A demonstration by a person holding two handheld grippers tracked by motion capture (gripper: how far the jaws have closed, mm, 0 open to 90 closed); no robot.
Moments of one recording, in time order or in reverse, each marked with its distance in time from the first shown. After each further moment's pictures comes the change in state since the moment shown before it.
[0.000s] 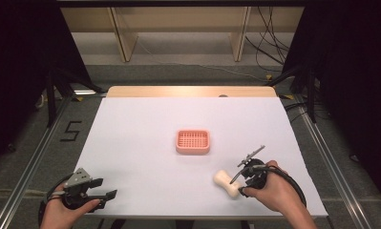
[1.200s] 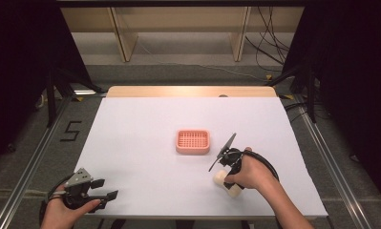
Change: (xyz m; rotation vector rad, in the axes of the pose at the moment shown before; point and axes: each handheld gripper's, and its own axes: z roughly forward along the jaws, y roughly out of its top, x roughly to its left) left arm 0.000 0.000 0.003 0.008 -0.031 -0.014; right arm 0.005 0.061 0.034 0.206 -0.003 -0.027
